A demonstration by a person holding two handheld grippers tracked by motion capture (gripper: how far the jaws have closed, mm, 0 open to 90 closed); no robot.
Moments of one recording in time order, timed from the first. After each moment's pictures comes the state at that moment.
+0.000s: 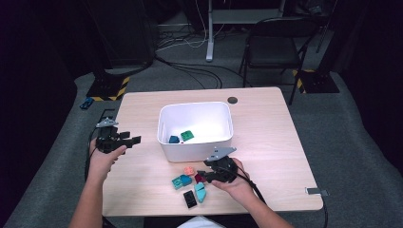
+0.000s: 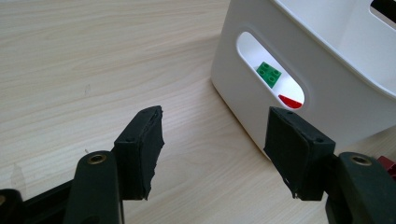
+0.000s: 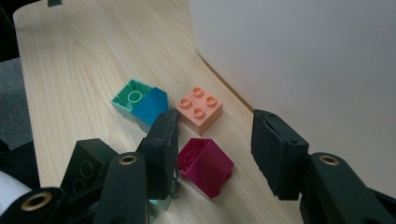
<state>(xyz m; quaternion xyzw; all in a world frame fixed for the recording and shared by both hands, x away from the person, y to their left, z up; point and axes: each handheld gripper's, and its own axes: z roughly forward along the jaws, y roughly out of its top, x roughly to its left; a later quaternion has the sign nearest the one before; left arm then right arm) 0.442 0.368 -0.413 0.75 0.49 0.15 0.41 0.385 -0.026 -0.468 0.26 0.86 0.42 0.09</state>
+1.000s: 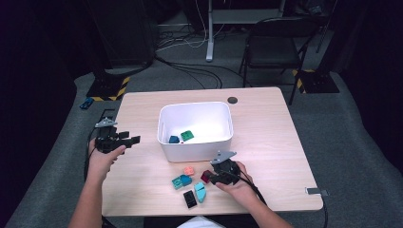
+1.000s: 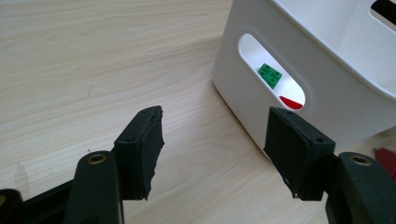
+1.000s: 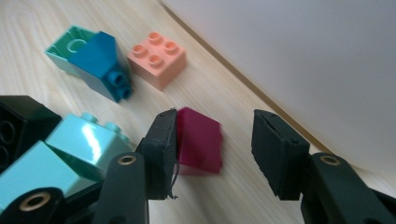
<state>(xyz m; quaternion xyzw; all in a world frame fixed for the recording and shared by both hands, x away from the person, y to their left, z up) 0.441 0.370 -0.412 0.75 0.49 0.16 0.42 0.391 -0.037 -0.498 0.29 0.88 0.37 0.12</state>
